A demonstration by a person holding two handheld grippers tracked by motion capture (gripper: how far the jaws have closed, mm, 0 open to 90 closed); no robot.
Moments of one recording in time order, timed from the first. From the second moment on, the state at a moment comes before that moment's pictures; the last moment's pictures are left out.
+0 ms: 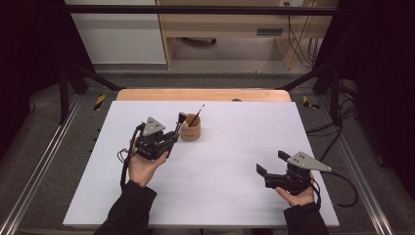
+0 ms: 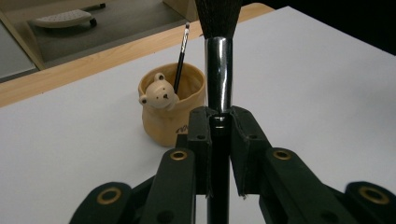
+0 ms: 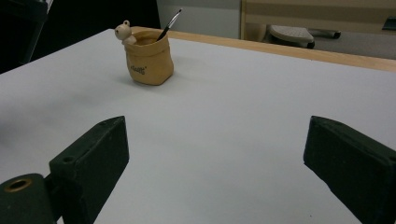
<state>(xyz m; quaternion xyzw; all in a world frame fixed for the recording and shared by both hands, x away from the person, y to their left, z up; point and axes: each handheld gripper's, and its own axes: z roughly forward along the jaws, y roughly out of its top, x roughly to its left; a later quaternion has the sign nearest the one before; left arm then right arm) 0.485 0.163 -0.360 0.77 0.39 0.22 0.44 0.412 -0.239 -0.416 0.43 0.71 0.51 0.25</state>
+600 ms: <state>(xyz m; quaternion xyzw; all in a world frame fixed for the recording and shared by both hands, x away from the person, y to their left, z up) 0.501 0.152 -0.341 0.75 0.39 0.23 0.48 0.413 -0.239 -0.416 0.43 0.70 0.51 0.25</state>
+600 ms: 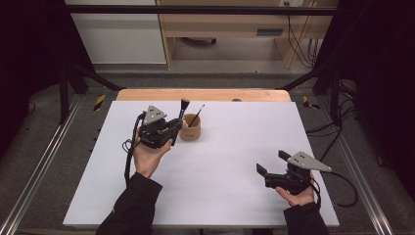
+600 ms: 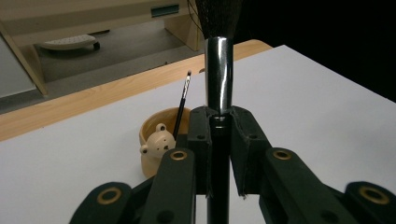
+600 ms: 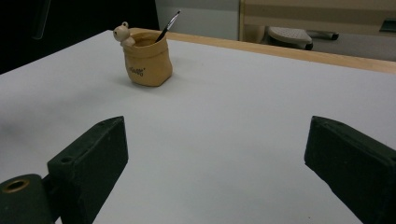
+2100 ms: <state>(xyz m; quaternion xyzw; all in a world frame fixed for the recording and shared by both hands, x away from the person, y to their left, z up) 0.551 0.103 -0.338 0.73 0.38 0.26 0.50 0.413 -0.240 -0.415 0.42 0.70 0.52 0.25</state>
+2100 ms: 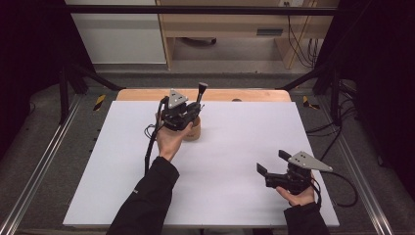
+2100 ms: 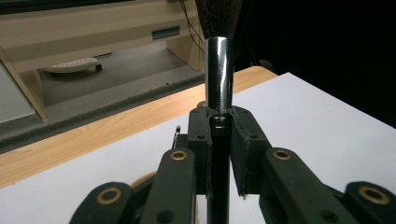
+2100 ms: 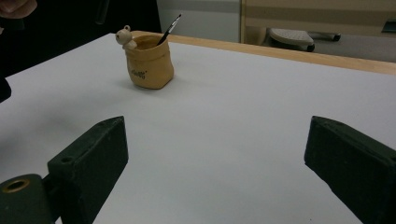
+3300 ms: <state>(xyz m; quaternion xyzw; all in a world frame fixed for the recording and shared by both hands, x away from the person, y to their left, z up) 0.592 0.096 -0.358 0.73 0.40 0.27 0.49 0.413 -0.239 -0.415 0.43 0.70 0.52 0.24</state>
